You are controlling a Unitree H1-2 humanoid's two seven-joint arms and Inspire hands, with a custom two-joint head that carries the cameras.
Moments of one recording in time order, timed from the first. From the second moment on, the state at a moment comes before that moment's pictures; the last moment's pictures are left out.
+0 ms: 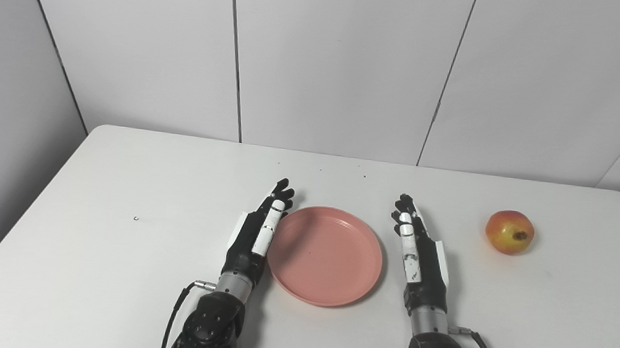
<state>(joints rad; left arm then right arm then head) -0.27 -0.06 -0.09 0.13 0.00 0.10 0.00 -0.26 0.13 0.04 0.22 -0.11 -0.11 -0.10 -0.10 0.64</state>
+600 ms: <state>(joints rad) -0.26 -0.07 -0.08 0.13 -0.06 0.10 -0.02 -0.26 0.13 0.05 0.22 -0.11 -0.11 -0.12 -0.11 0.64</state>
